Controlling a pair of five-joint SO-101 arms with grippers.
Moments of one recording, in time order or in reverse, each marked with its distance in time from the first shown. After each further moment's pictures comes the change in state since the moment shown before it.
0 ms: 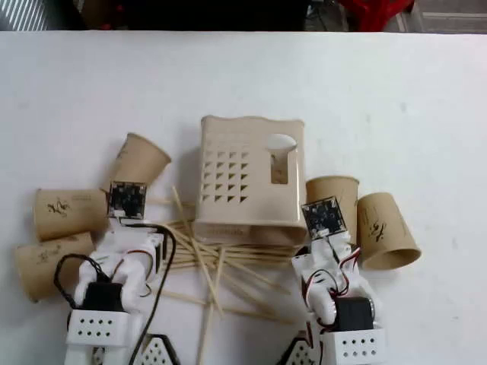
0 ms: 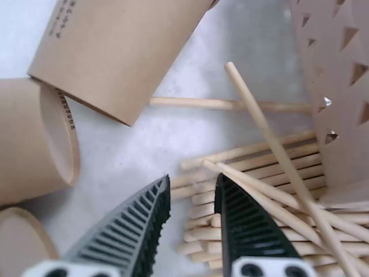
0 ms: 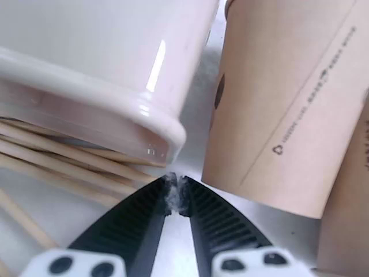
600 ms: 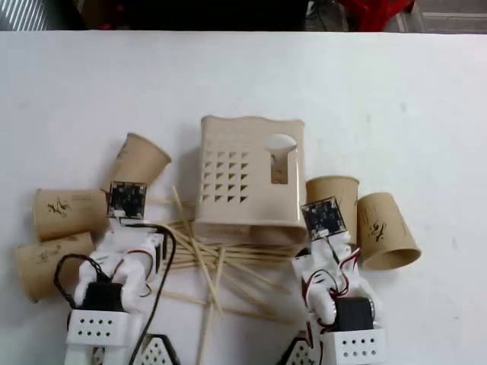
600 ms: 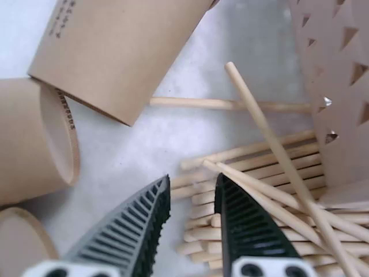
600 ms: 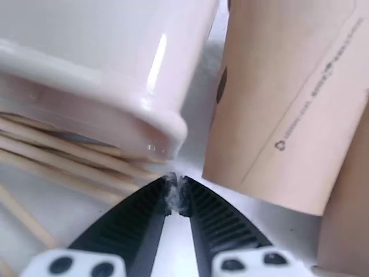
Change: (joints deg) left arm 0.0 0.0 0.0 0.0 0.0; right arm -0.1 0.0 -1.5 -0.9 0.0
